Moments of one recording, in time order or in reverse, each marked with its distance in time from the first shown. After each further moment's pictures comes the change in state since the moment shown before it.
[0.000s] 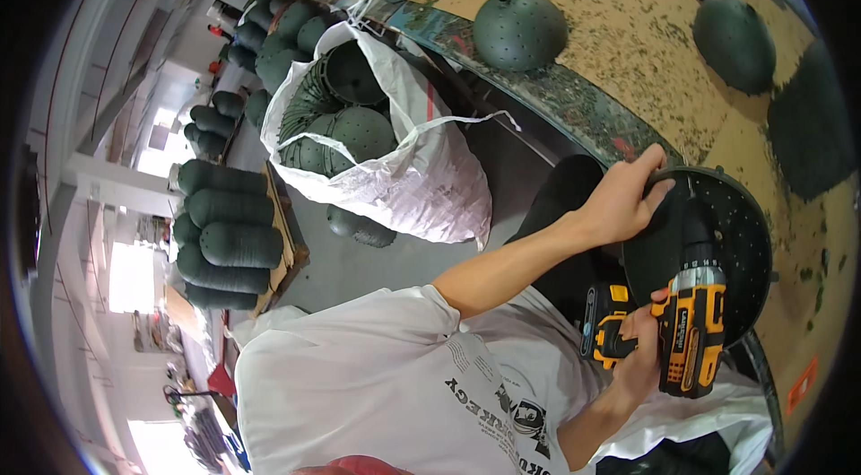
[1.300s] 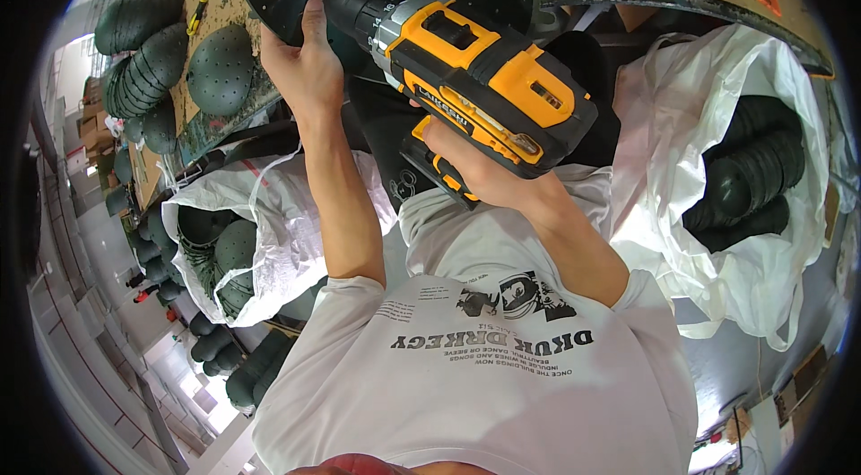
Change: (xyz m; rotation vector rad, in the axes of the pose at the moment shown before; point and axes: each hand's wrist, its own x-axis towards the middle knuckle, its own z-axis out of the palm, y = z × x) left_hand 0.032 -0.008 0.018 -0.044 0.007 0.044; right_hand -0.001 0.004 -0.020 -0.145 -0.109 -0.061
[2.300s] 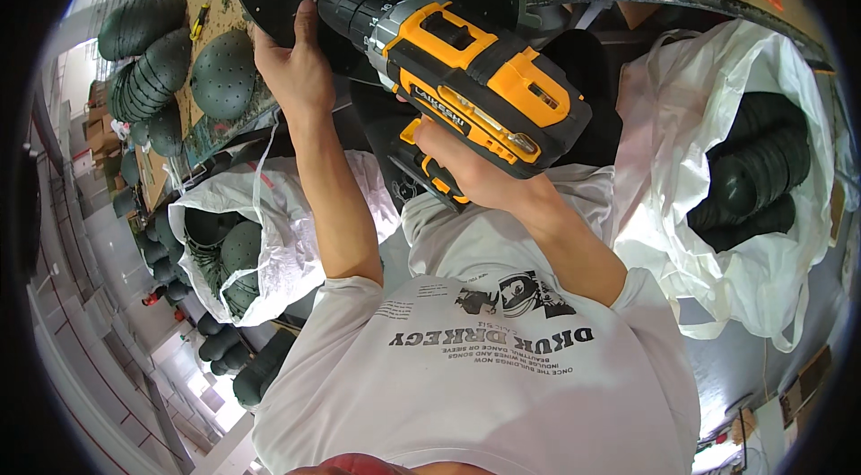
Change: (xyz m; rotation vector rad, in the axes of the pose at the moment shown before) left_hand 0.009 -0.004 0.002 -0.099 -0.041 -0.013; right_hand 0.003 0.017 -0.005 -0.207 -0.046 -0.253
